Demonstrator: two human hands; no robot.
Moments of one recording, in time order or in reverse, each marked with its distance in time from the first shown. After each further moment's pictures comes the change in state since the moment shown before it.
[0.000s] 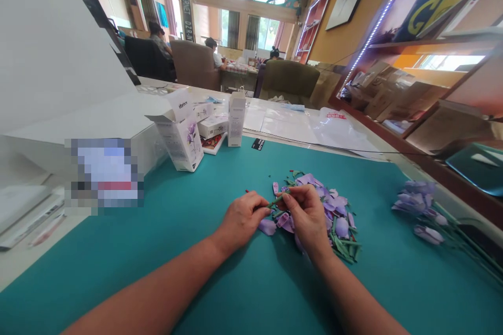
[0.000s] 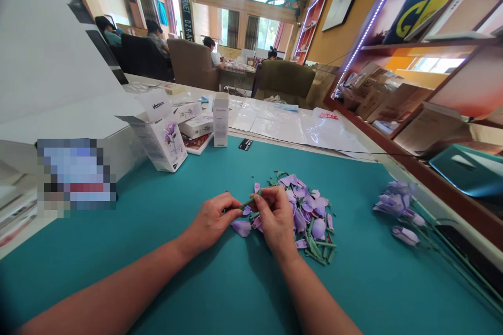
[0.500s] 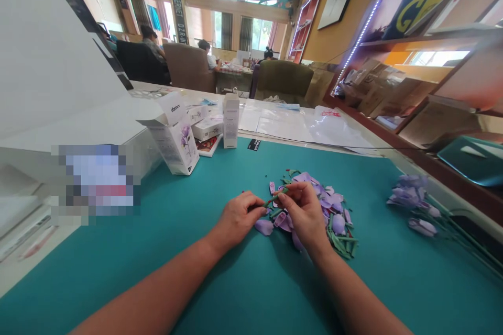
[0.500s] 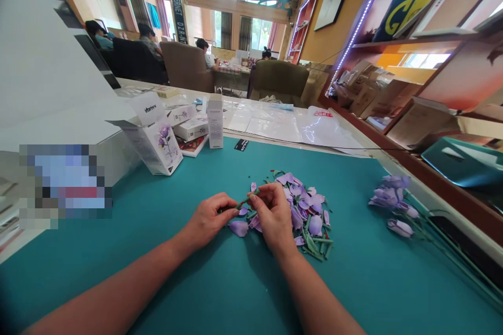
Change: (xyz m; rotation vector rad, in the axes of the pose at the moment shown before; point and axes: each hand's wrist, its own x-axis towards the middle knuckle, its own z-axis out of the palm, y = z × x) left_hand 0.005 -0.003 -0.003 -0.032 -0.030 -0.058; right_hand 0.003 -0.003 -0.001 0.081 -0.010 0.008
